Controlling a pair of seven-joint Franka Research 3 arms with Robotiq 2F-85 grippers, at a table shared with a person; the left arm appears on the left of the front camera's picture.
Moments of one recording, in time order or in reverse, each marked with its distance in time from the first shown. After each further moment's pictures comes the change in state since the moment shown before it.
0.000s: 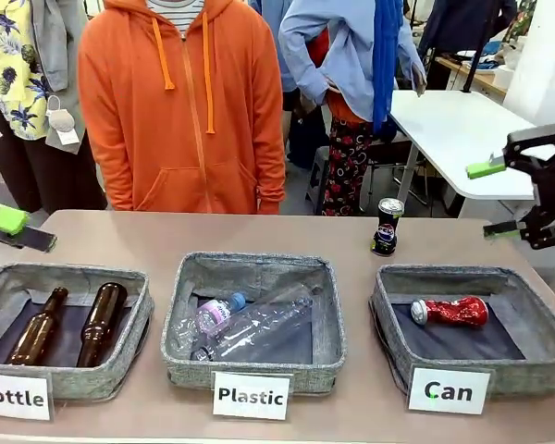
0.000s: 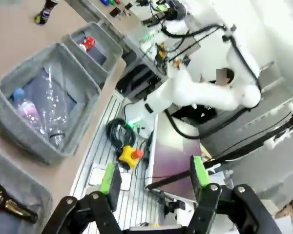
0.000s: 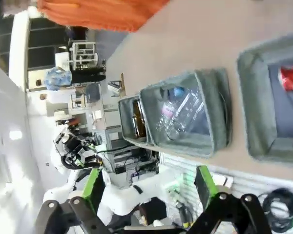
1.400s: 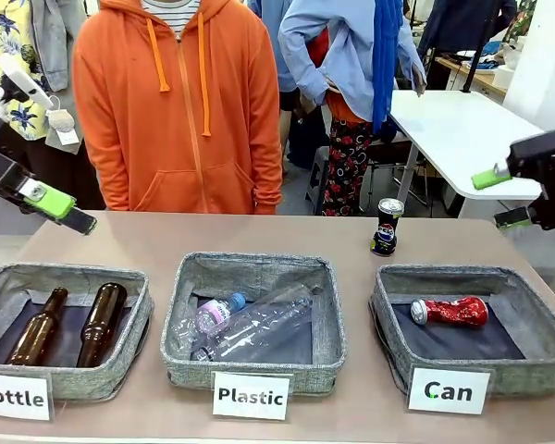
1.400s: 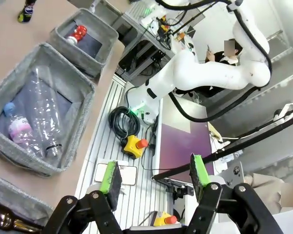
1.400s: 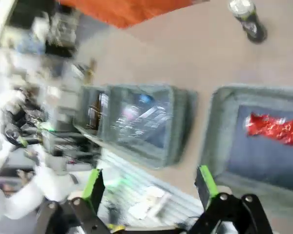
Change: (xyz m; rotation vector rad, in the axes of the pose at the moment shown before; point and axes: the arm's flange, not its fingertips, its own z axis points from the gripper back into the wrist) left arm 0.051 -0.025 -0.042 0.028 0.142 -0.077; right arm 0.027 0.000 0.000 -0.193 0.007 0.480
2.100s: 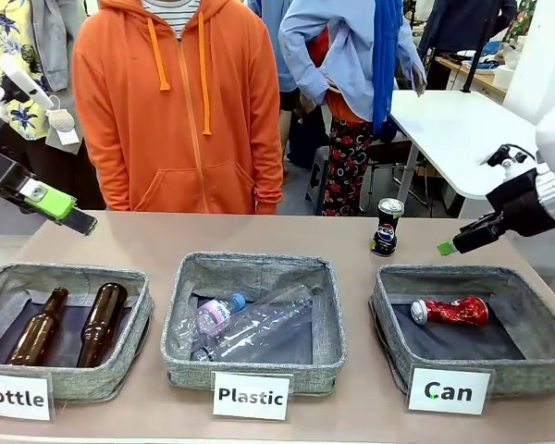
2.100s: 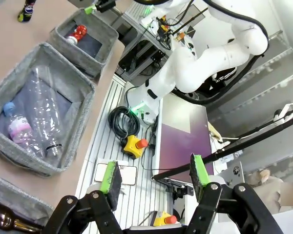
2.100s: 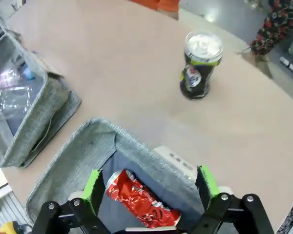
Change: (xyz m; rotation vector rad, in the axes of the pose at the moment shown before) left arm 0.000 0.000 0.000 -0.001 0.000 0.001; right arm 0.042 -0.105 -0.095 -0.320 0.028 0.650
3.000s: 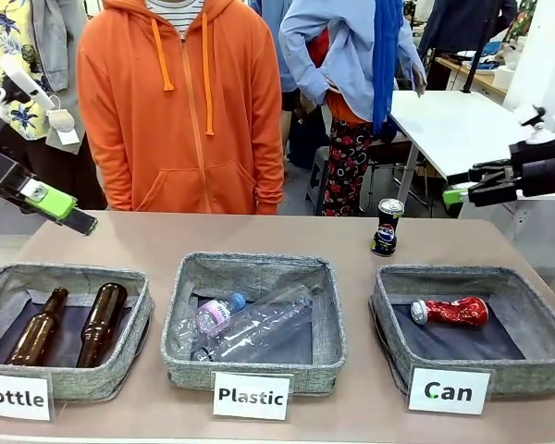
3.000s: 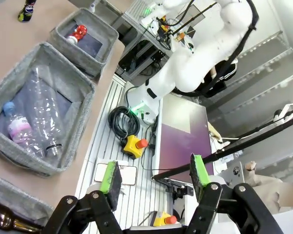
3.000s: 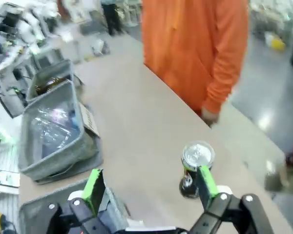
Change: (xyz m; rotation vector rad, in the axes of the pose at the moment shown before) left arm 0.000 0.001 0.000 -0.001 0.000 0.001; right arm 0.034 -0.118 0.004 0.398 -0.498 0.281
